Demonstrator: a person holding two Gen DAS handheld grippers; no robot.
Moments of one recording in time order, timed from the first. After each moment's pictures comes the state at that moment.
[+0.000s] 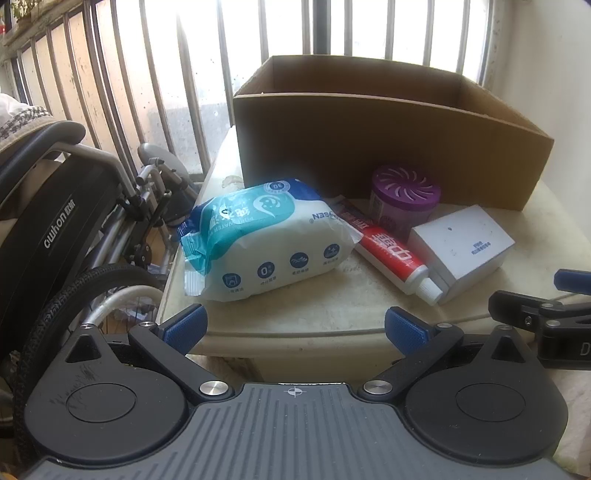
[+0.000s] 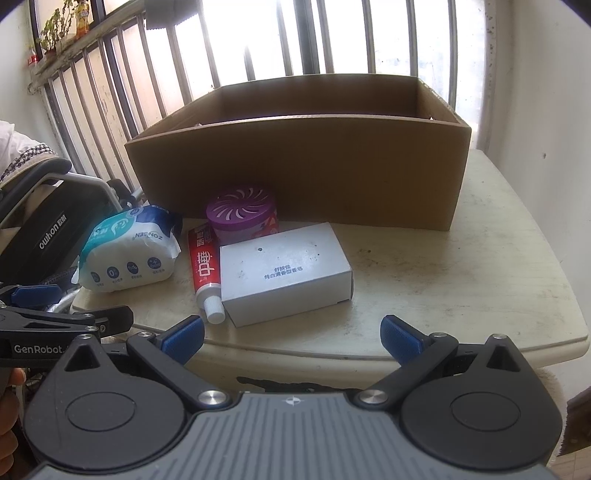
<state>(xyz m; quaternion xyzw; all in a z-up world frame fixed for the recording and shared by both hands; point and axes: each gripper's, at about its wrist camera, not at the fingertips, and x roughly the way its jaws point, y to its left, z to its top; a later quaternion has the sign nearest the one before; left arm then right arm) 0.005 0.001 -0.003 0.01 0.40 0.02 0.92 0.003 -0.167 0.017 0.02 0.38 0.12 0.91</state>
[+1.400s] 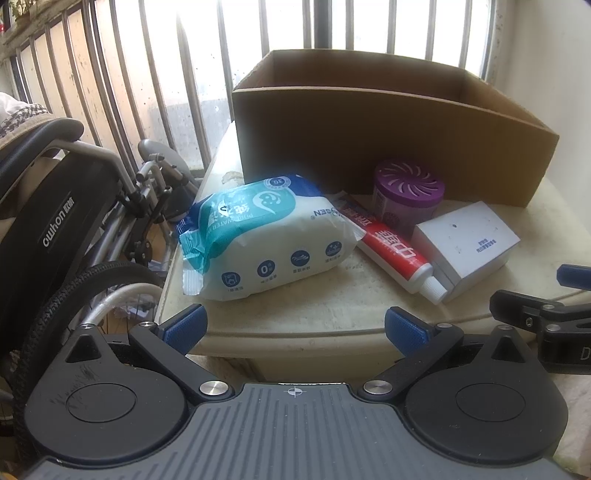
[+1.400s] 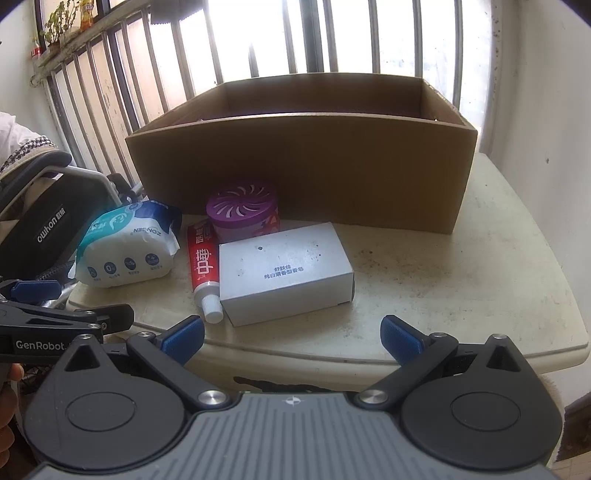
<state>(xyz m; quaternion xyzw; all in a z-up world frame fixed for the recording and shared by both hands) 0.009 0.000 -0.006 0.01 0.41 0.02 0.91 0.007 -0.165 0.017 0.01 0.38 0.13 0.91</state>
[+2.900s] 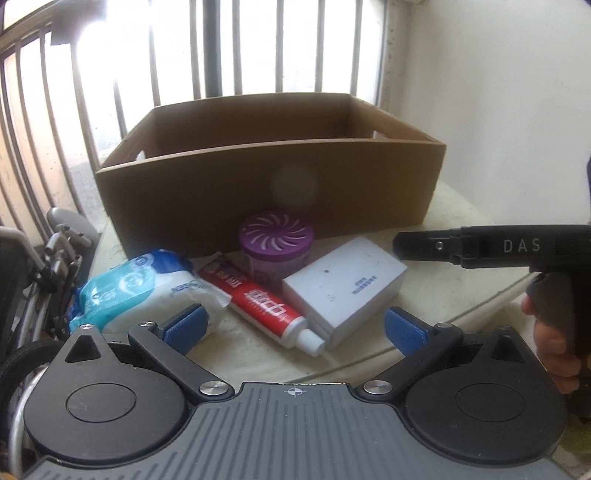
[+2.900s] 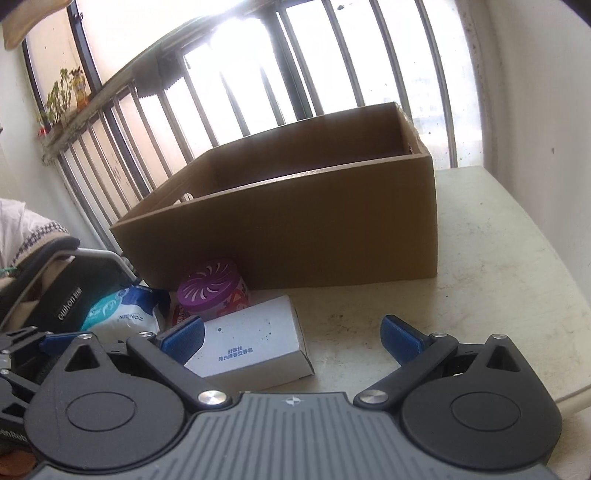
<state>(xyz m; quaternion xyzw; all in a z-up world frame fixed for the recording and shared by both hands) 0.020 -0.054 0.008 0.04 0.34 -0.15 0.93 0.048 -0.237 0.017 0.13 0.32 0.18 0.92</state>
